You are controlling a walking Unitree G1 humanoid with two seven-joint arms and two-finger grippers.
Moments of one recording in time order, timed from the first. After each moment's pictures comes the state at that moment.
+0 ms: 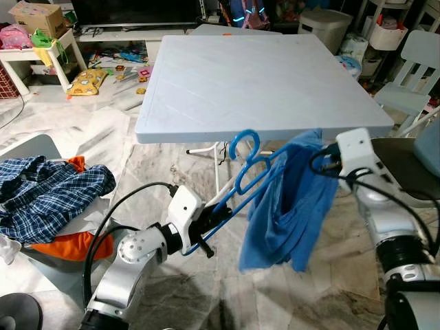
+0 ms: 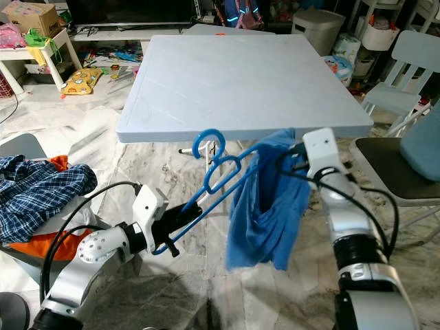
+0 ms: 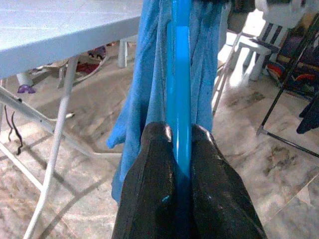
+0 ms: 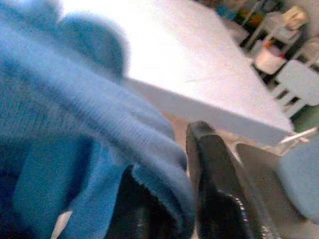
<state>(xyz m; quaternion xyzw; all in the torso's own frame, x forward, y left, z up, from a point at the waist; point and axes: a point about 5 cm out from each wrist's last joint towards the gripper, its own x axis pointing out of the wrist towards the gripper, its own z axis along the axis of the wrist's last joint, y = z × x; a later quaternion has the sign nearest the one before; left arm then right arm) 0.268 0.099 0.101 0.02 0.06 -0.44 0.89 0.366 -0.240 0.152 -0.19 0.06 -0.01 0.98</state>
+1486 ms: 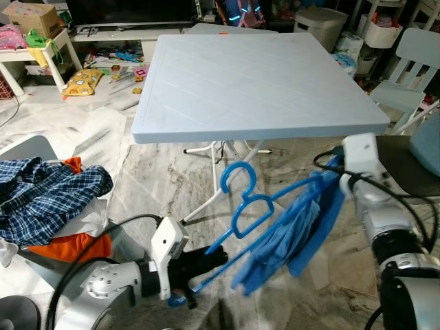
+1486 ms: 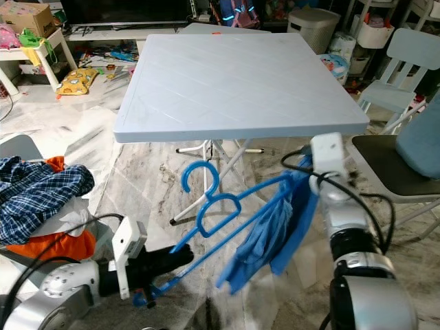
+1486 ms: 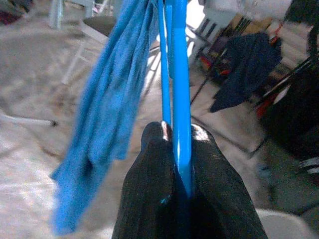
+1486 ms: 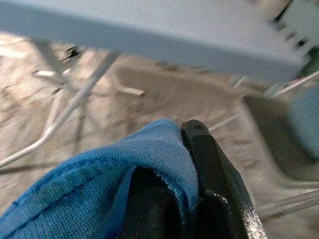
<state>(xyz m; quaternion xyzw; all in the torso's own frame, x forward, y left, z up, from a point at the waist) 0.207 0.115 0.096 -0.10 0.16 -0.53 0.83 0.366 -0.242 0.118 -0.12 0.14 -0.04 0.98</state>
